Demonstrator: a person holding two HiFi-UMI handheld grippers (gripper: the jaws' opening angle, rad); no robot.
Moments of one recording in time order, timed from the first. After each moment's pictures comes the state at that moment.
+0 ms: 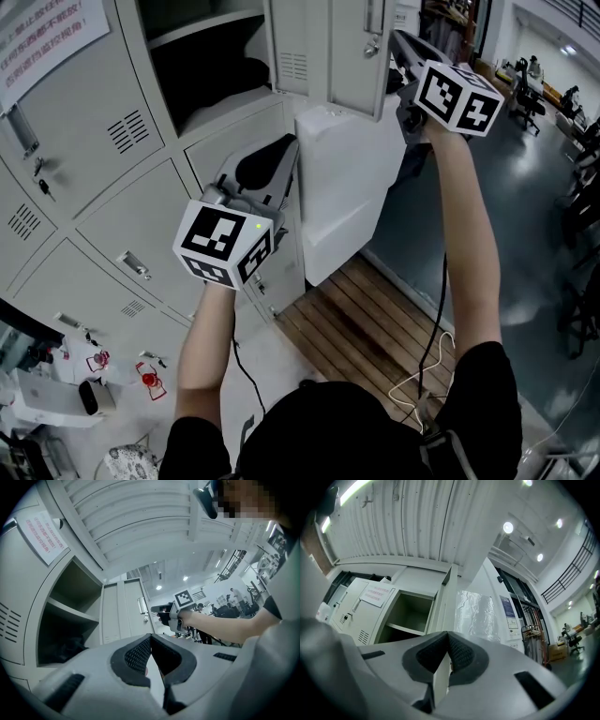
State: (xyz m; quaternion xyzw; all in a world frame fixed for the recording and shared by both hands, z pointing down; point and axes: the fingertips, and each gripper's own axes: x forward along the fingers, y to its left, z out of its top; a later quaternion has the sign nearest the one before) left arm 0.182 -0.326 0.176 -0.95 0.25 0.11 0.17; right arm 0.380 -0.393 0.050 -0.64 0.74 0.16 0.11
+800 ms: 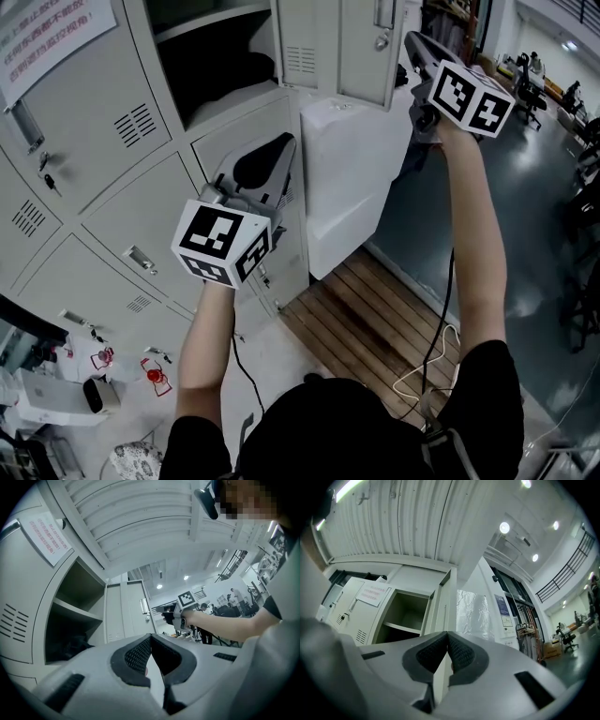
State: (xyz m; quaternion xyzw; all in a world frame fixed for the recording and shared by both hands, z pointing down) left arm 0.162 -0.324 0.180 -0.95 0.25 0.10 0.16; right arm 0.393 -0.381 0.057 -0.66 0.72 0.14 0.12
